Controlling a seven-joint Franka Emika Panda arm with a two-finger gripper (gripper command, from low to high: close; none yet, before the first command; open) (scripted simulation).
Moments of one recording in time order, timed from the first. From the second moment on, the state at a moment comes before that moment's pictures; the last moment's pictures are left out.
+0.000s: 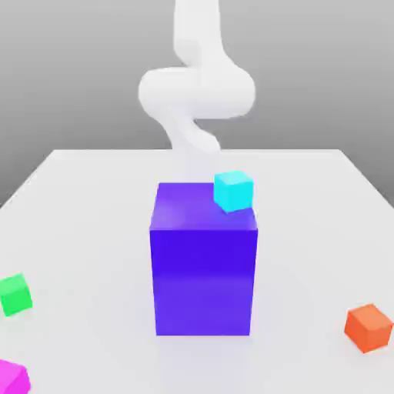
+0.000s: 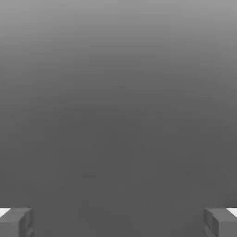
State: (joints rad) arm 0.01 -0.71 -0.04 -2.29 0.02 2.32 0.77
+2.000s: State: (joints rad) arm -0.33 0.13 -0.51 -2.52 0.12 2.63 0.00
